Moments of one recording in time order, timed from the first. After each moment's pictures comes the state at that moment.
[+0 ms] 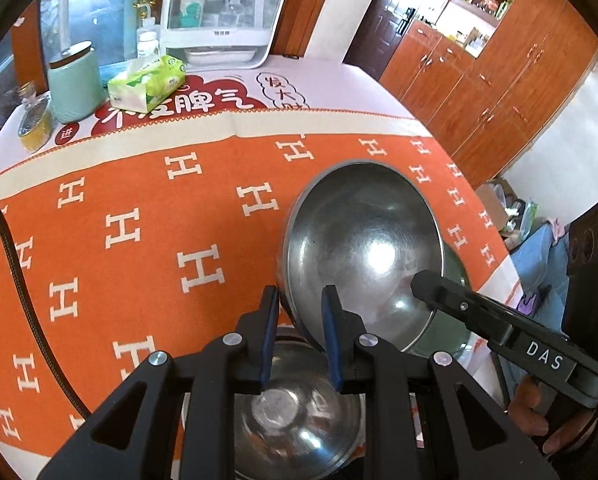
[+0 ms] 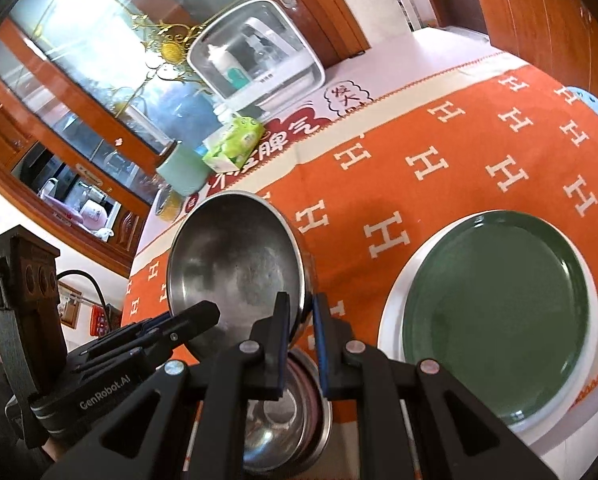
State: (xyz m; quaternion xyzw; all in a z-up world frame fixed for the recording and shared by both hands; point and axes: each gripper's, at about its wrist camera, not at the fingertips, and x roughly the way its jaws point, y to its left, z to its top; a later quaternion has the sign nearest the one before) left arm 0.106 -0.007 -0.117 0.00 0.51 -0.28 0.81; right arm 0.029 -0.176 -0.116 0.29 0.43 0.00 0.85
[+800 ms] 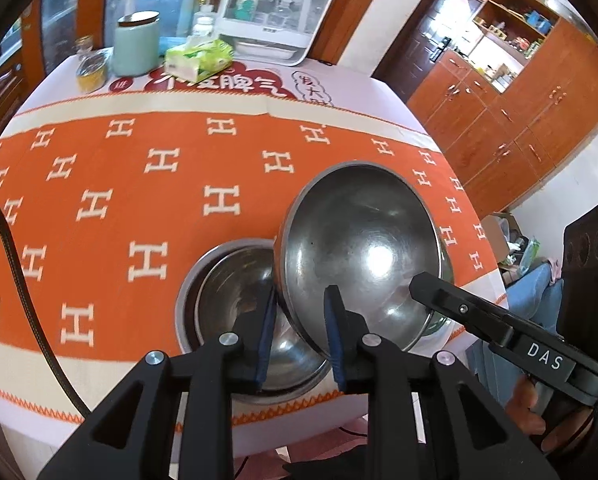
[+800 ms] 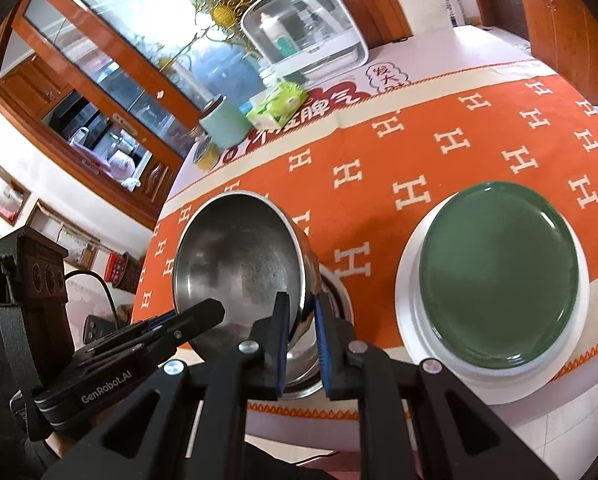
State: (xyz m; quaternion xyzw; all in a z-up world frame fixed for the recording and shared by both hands) left arm 0.023 0.033 -0.108 -0.07 0.52 -0.22 0.82; right arm -0.014 -0.149 -0.103 0.25 0.47 0.08 0.84
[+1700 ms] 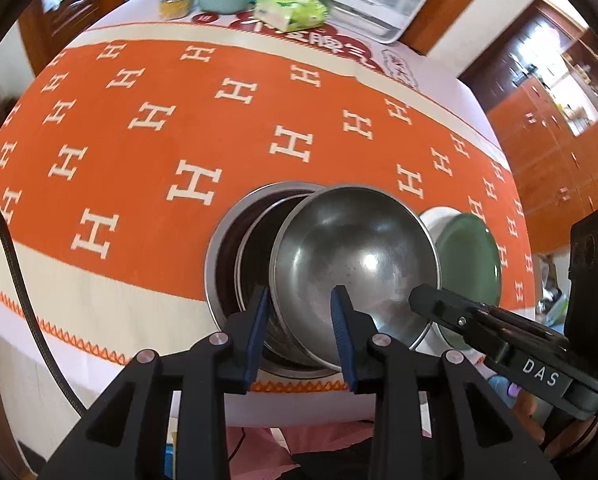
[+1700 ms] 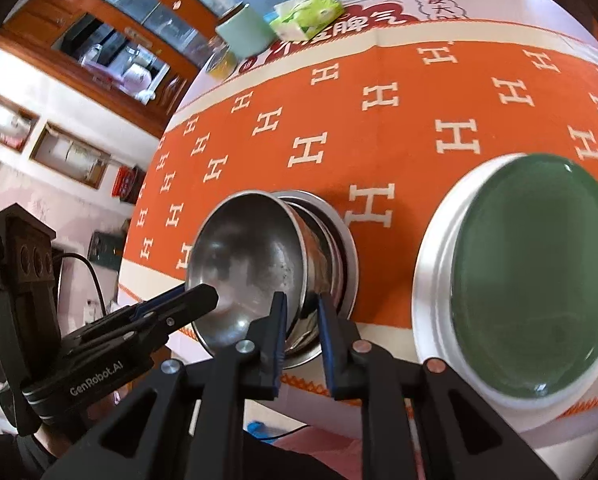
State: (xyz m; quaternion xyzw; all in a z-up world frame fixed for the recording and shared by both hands) left arm 0.018 0.040 -0.151 -0.13 0.58 -0.08 0.80; right arm 0.029 -0.140 -0.151 0.18 0.59 0.19 0.76
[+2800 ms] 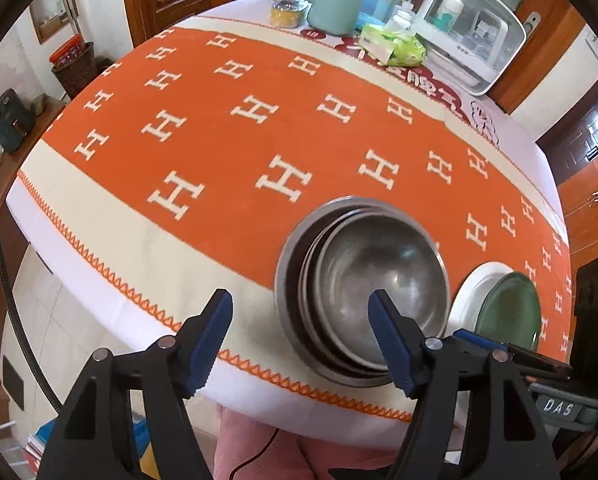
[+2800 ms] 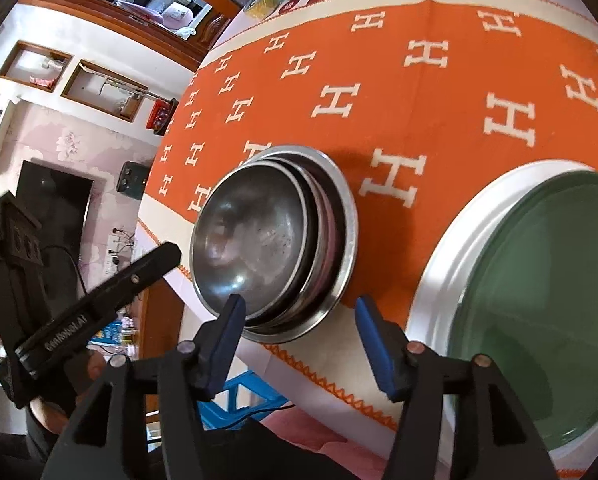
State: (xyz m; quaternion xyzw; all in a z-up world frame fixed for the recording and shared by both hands) left arm -0.010 0.060 -0.151 -0.17 0.55 0.09 0.81; right arm 0.048 -0.148 -0.187 0.16 0.64 0.29 0.69
